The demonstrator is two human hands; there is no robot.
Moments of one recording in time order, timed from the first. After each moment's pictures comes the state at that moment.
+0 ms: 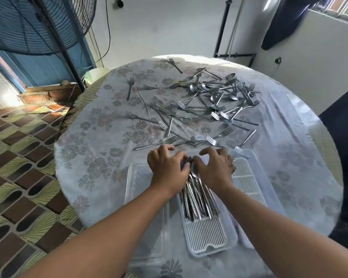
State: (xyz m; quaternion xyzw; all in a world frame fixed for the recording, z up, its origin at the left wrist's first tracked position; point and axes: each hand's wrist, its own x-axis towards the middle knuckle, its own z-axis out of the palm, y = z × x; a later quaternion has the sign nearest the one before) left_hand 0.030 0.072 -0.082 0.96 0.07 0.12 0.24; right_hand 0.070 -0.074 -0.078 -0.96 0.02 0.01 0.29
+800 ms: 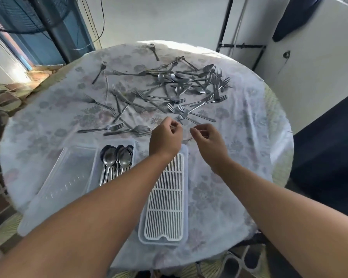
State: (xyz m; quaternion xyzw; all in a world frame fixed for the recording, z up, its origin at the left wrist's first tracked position) left_hand 0.142 -0.159 -0.040 0.86 0.22 0.16 0.44; right_hand 0.179 -0.300 -0.051 -0.81 -0.05 0.09 0.58
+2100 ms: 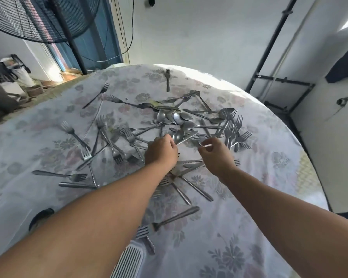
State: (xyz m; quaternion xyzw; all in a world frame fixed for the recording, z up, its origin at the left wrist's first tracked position) left_hand 0.407 -0.118 -0.088 0.89 0.37 0.09 0.26; right_hand 0.491 -0.268 -0.082 -0.87 -0.14 0.17 0.43
